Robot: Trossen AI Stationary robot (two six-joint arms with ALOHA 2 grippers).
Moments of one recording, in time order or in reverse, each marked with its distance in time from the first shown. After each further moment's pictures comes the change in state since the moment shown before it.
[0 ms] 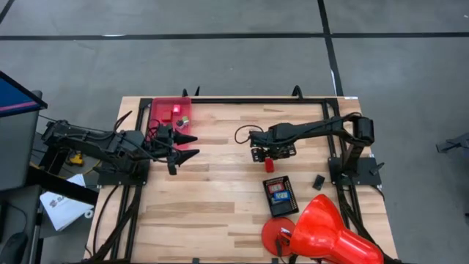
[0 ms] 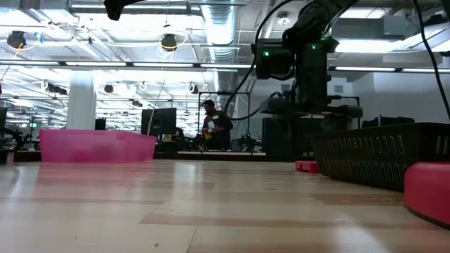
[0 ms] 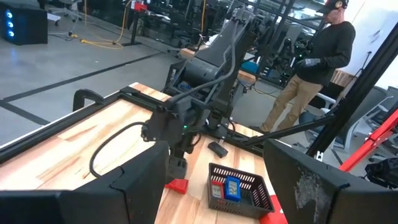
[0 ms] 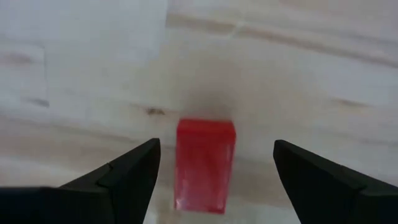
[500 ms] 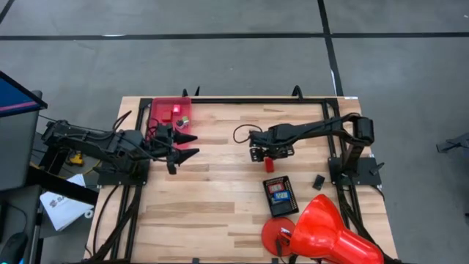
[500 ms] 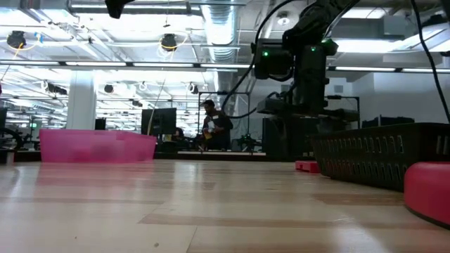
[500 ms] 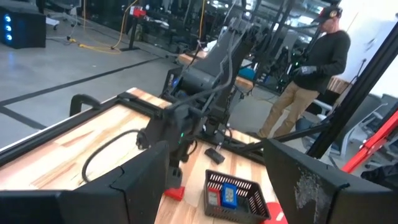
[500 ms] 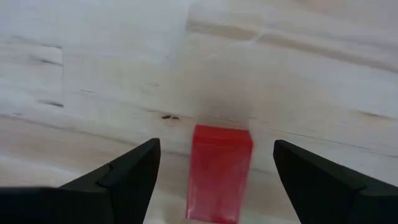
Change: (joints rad) left arm 0.000 0.000 0.000 0.028 0.000 0.000; right arm -0.001 0.004 -0.019 0.067 0.013 -0.015
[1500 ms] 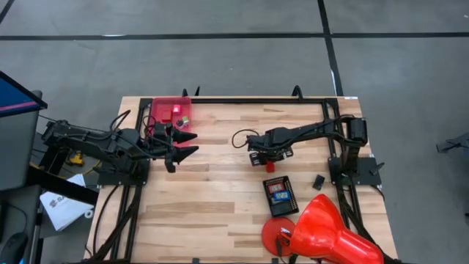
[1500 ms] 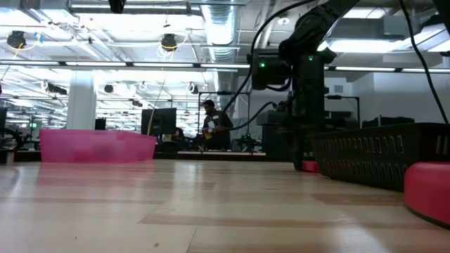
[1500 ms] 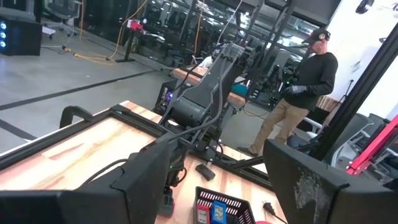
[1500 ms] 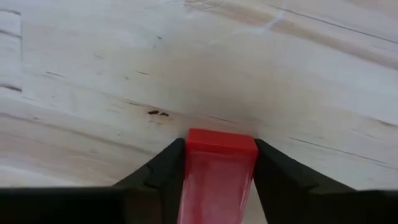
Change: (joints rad) left arm 0.000 0.000 0.000 0.079 0.000 -0.011; right arm 0.034 0.086 0.001 0.023 -0.019 -0.063
